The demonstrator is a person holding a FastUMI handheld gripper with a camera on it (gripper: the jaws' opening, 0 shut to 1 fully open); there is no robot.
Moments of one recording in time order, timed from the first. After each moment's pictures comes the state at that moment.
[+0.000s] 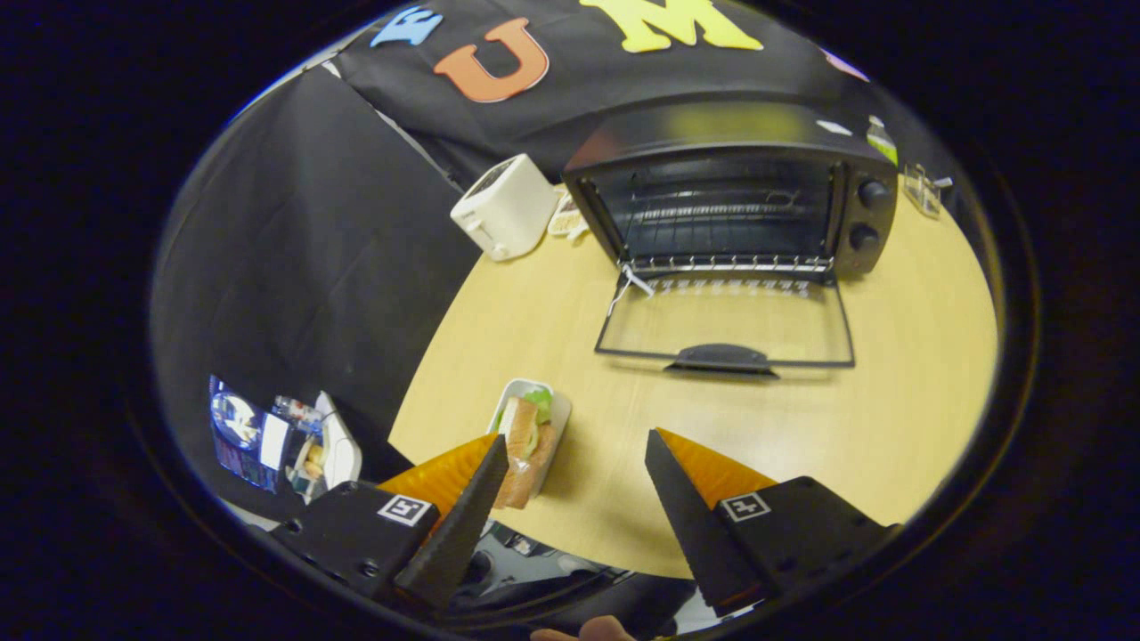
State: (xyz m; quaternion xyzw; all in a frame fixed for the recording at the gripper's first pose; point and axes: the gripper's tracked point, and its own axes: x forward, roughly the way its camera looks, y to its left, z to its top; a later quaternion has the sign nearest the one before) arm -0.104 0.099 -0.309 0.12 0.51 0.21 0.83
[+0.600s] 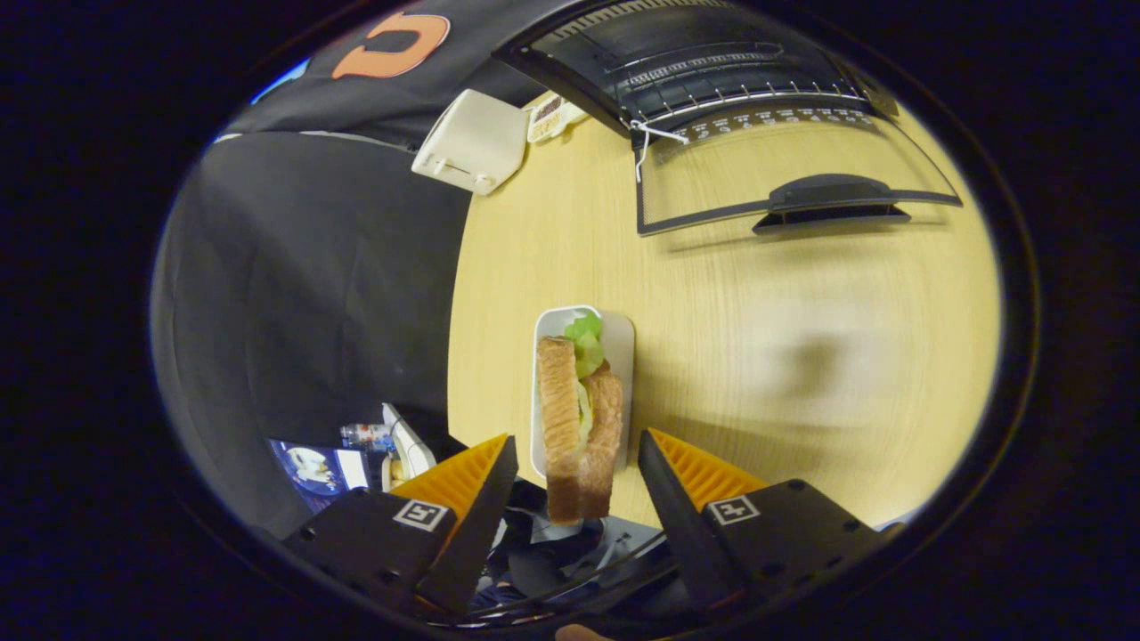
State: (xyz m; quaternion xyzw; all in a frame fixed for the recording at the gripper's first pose) arm -0.124 0.163 -0.361 0.24 0.61 0.21 0.72
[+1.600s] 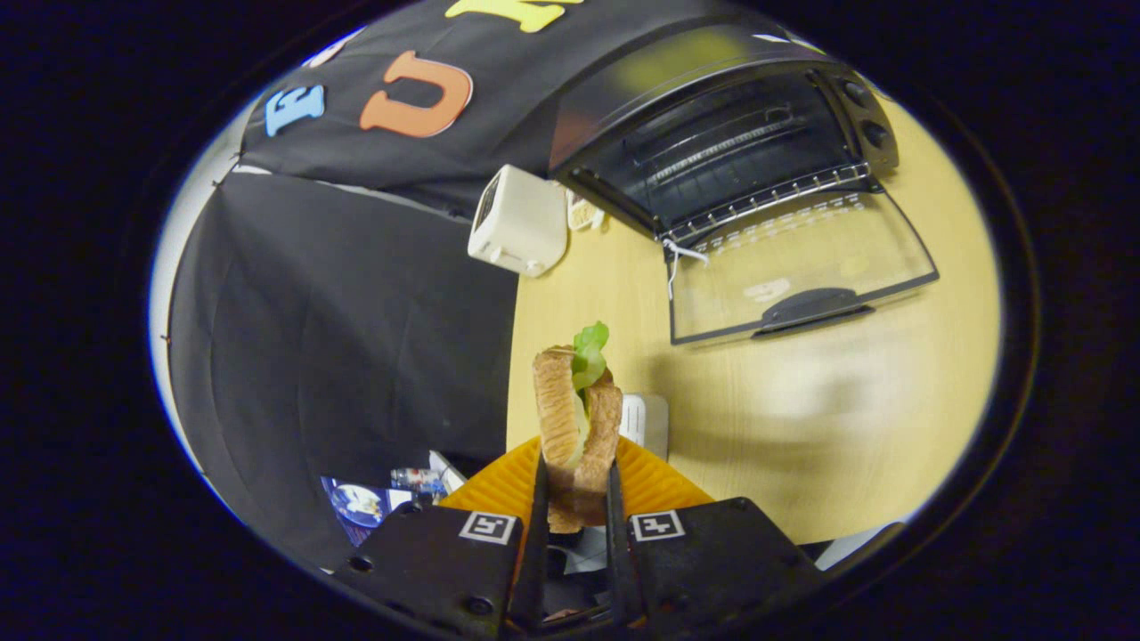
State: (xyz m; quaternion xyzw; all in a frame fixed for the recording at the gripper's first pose) arm -0.062 0.125 -0.265 0.31 0.51 0.20 0.78
